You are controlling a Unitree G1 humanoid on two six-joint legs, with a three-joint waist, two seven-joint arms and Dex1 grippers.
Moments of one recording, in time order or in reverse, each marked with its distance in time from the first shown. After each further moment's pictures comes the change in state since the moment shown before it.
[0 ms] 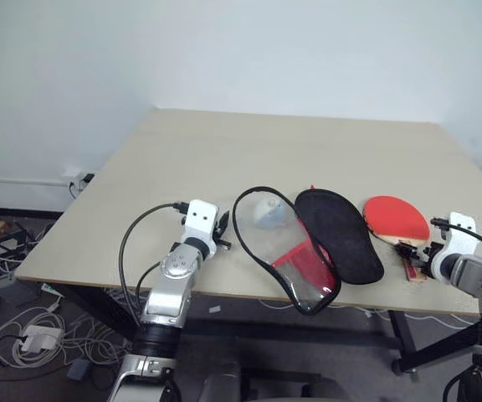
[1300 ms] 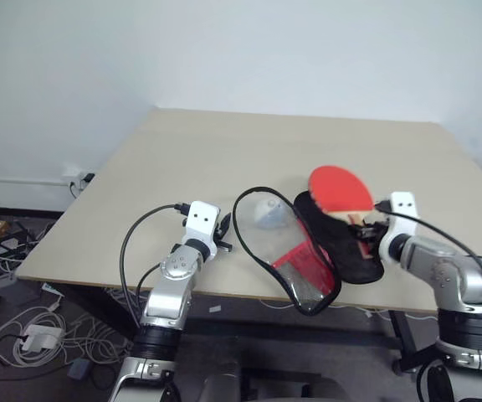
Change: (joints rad) left arm 0.021 0.007 0.002 -0.039 -0.002 0.021 -0.010; right arm -0.040 0.159 0.239 -0.217 0.045 -0.035 0.038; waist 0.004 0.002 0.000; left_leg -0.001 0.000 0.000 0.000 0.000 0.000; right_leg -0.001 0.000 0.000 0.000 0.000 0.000
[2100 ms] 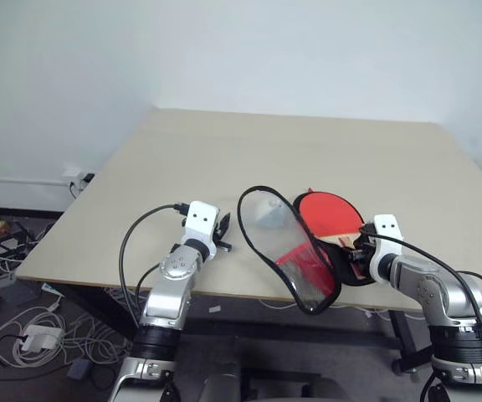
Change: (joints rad) left arm 0.000 0.000 0.003 -0.001 0.000 0.002 0.000; right arm 0.066 -0.016 0.069 0.022 -0.044 -0.040 0.029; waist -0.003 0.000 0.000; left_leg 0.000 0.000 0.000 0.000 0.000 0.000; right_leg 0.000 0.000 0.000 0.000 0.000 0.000
